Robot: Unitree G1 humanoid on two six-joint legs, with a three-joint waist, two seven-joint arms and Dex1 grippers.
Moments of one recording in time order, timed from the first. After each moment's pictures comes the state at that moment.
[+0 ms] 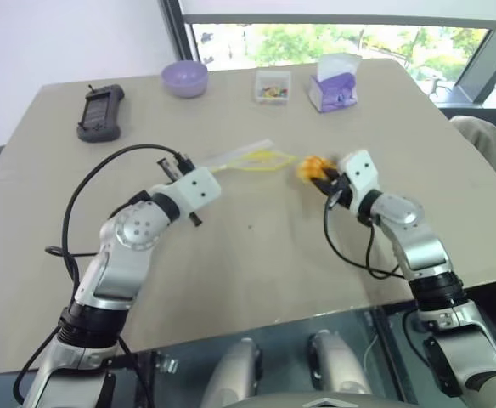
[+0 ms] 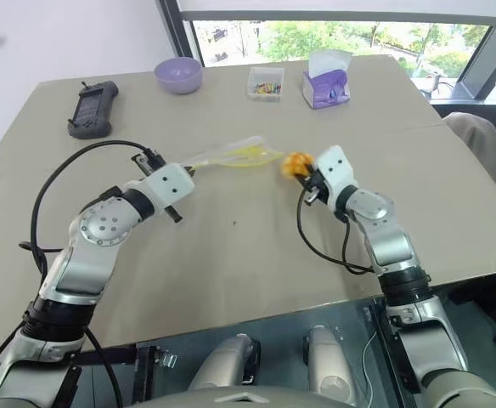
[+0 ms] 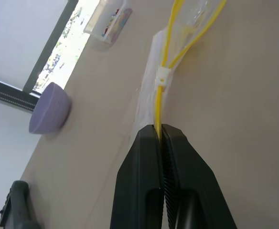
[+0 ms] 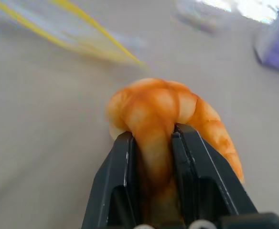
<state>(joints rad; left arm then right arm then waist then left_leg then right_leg) -0.34 0.65 -0.07 -0.22 0.31 0.29 -0.54 -0.54 -0.30 0.15 0.04 0.03 0.27 0.61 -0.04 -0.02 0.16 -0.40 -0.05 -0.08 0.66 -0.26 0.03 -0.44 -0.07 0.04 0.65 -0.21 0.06</state>
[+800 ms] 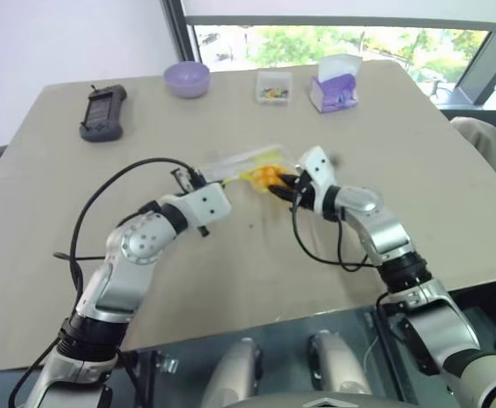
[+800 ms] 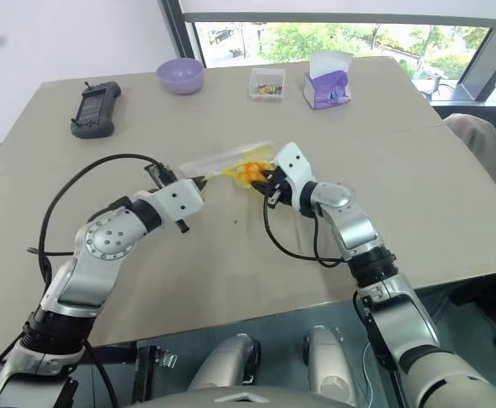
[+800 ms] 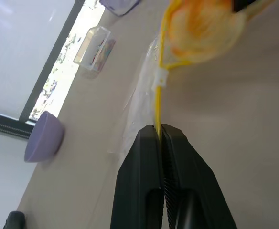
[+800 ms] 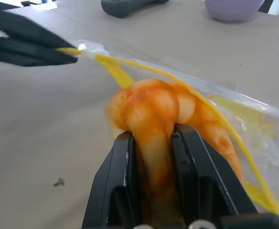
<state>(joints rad) -0.25 0.65 -0.10 -0.27 0.31 0.15 -0.55 -0.71 -0.18 0.25 0.29 0.08 0.27 0.71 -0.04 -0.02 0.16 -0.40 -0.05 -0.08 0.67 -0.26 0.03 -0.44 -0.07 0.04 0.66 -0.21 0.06</state>
